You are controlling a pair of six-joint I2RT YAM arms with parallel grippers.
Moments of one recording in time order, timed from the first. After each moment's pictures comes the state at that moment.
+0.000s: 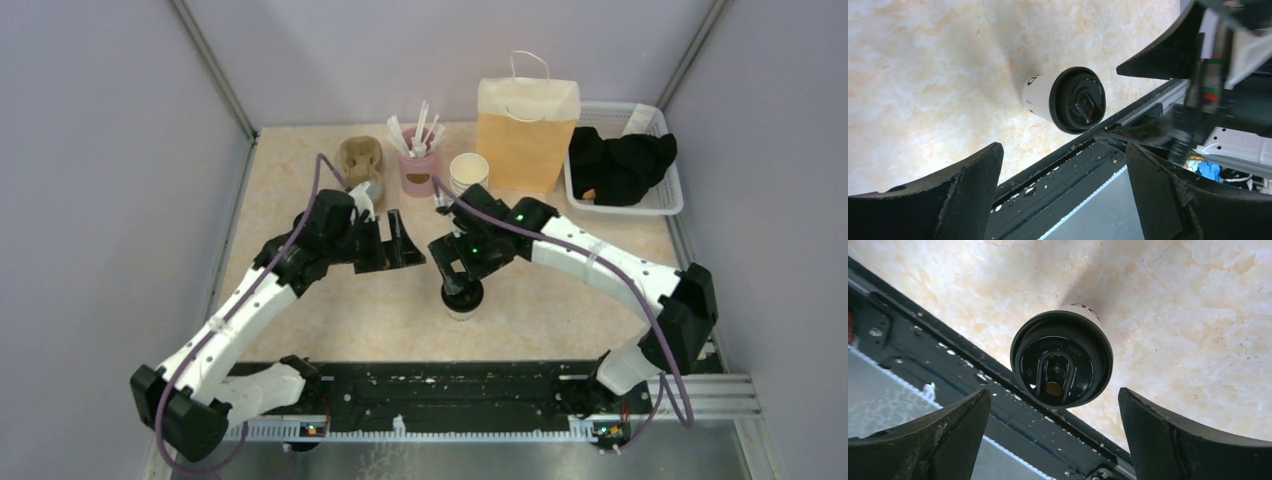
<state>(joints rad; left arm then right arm) -0.54 1.11 1.05 -0.65 0.37 -0.65 0.86 1.49 1.37 -0.95 -0.09 0.32</state>
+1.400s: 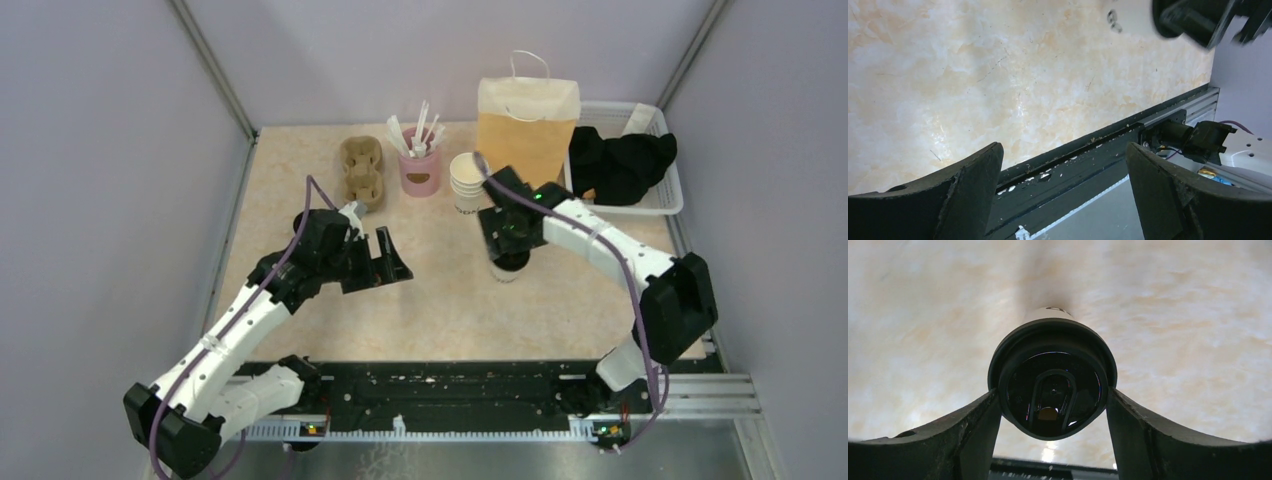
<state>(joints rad) -0.54 0.95 0.92 -0.73 0.24 -0.72 0.73 1.58 1.34 -0.96 0.24 0.33</state>
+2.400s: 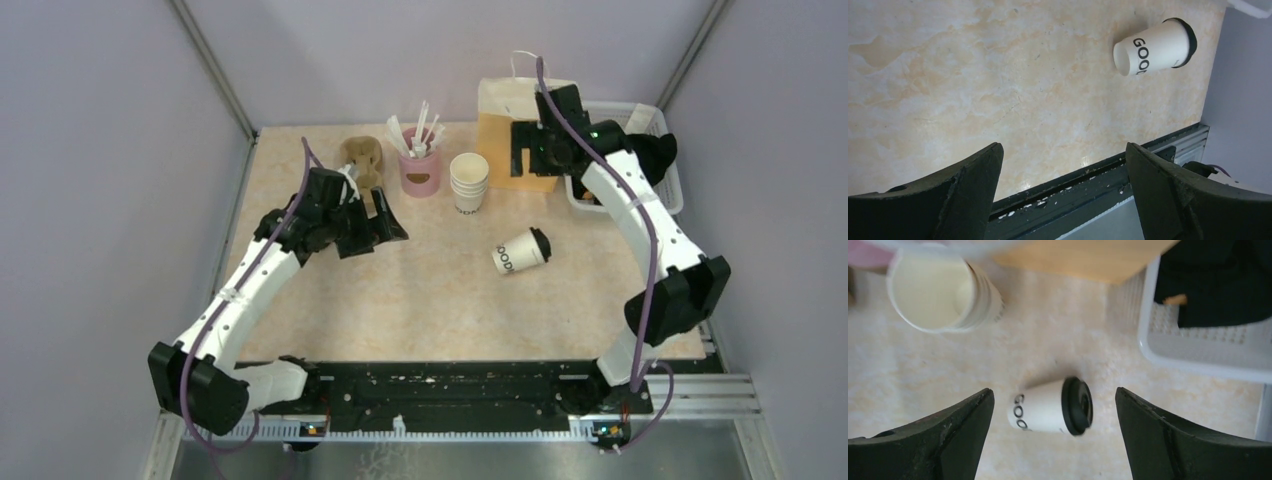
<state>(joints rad) -0.38 1.19 1.15 -0.75 0.26 -0.66 0.38 1.60 1.71 -1.00 0.23 0.25</state>
